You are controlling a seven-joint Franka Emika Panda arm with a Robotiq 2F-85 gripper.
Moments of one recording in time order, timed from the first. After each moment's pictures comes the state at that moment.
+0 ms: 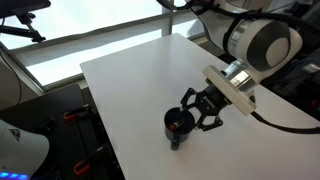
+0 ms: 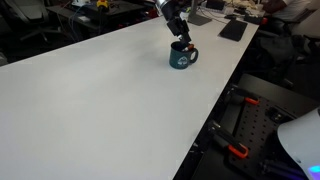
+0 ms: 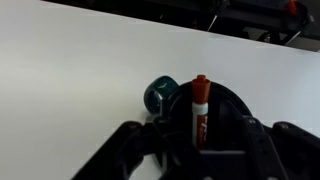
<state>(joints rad) -0.30 0.83 -0.06 -1.43 -0.10 1.45 -0.44</state>
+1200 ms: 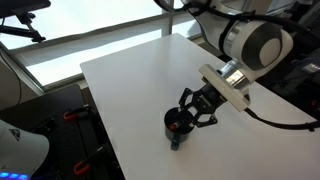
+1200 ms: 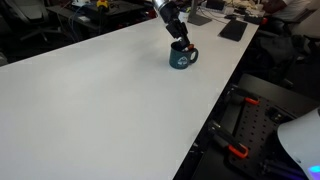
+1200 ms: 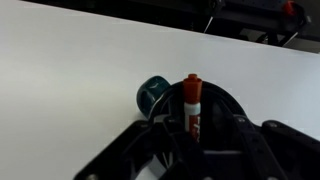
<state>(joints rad) -0.28 0.84 -0.06 -1.43 -0.10 1.44 -0.42</state>
